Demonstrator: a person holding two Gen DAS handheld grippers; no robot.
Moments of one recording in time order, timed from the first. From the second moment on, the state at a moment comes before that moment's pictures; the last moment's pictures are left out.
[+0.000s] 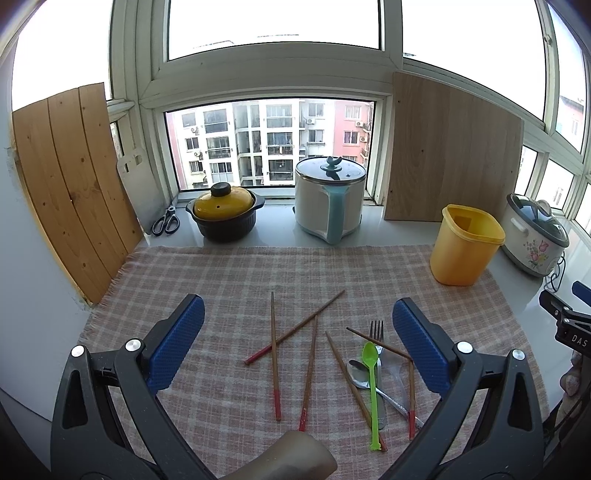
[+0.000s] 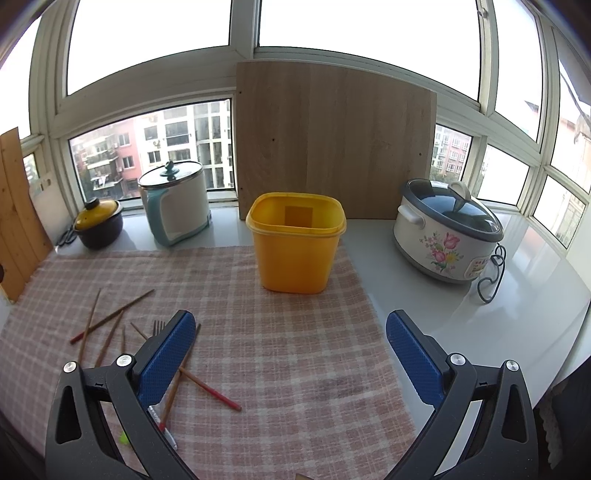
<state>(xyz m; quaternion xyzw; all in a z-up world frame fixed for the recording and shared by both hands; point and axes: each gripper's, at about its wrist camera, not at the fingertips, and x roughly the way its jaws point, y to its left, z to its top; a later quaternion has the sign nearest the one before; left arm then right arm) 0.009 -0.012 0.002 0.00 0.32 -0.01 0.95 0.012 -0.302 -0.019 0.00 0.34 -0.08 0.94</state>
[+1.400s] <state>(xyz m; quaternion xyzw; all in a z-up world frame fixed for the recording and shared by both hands) 0.099 0.028 -0.121 0.01 0.46 -0.12 0.88 0.091 -0.230 -0.107 -0.07 0.47 0.17 0.86</state>
